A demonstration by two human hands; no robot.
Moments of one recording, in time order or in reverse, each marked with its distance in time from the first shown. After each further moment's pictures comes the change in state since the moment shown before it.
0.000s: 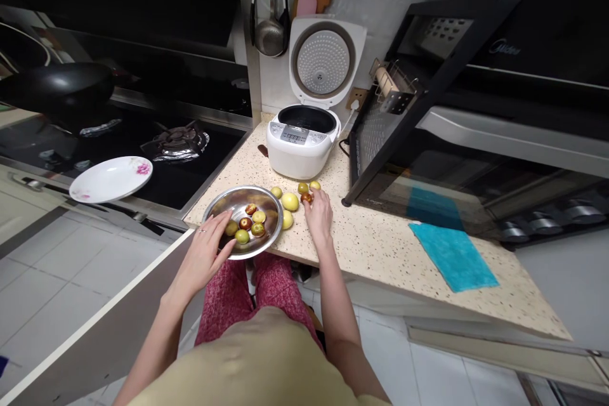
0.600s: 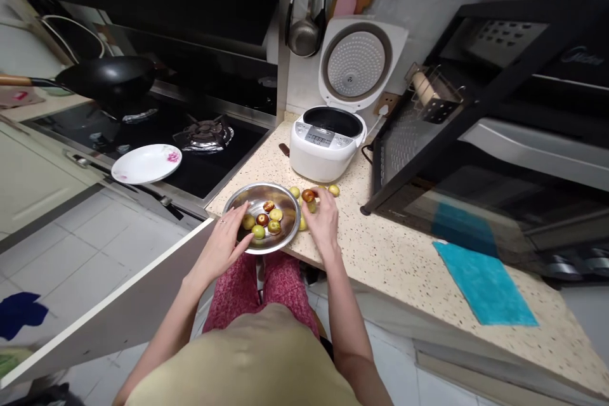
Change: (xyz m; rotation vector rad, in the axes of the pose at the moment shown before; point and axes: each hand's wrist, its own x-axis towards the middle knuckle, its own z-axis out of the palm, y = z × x) left_hand 0.001 0.005 -0.003 -0.020 -0.024 -0.054; right_hand -0.003 -0.052 -0.011 0.255 -0.036 -0.148
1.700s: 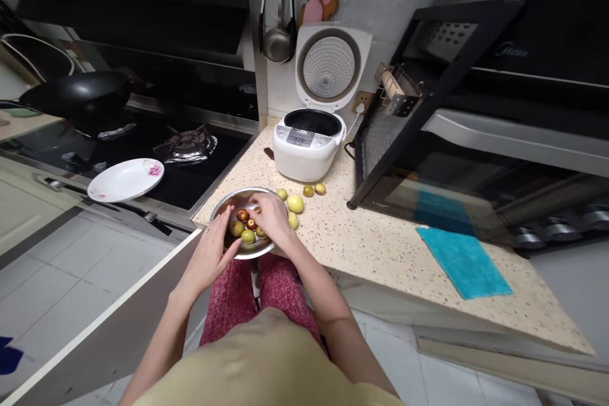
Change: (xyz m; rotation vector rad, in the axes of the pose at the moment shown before) left_hand -0.001 -0.005 0.006 -0.028 0.042 -0.001; right_hand 0.016 -0.057 0.057 -0.082 -0.415 -0.107
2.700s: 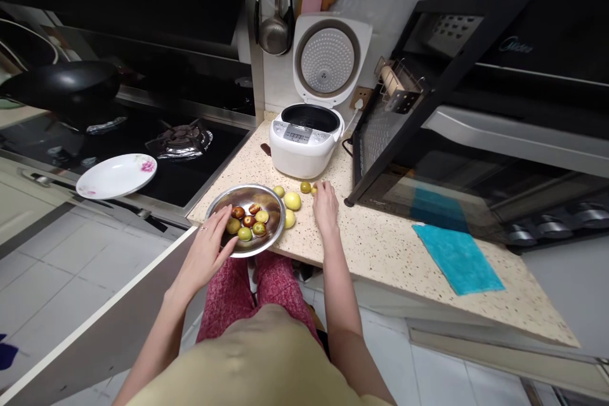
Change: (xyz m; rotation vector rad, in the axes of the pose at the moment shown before) left_hand 0.000 0.001 -0.002 0.047 -0.016 0.022; right_hand -0.039 0.125 -0.048 -0.319 0.299 0.300
